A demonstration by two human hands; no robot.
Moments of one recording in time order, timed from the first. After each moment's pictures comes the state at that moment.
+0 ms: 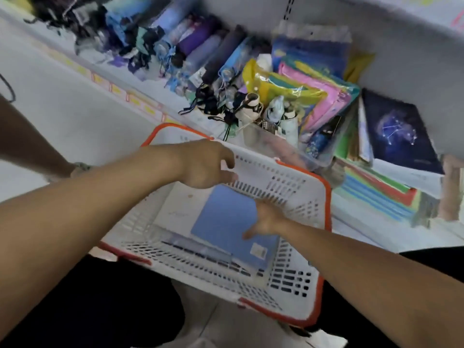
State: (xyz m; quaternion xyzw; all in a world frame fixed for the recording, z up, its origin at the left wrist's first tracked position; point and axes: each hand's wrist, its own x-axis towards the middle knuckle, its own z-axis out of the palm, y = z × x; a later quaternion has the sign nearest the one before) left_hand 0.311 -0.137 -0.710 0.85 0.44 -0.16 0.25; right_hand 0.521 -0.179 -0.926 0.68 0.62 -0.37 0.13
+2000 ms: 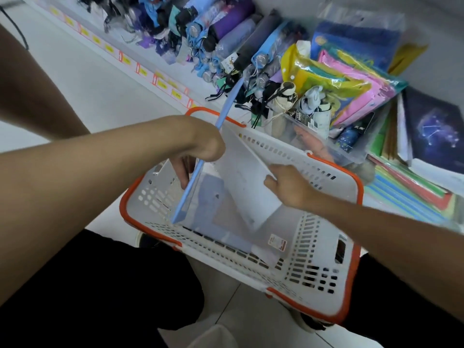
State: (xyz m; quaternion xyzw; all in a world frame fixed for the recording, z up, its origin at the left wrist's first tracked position) left_hand 0.259 -0.142 -0.702 0.56 0.68 -0.16 0.44; right_hand 0.474 -0.157 -0.848 0.59 0.77 -0.22 0.00
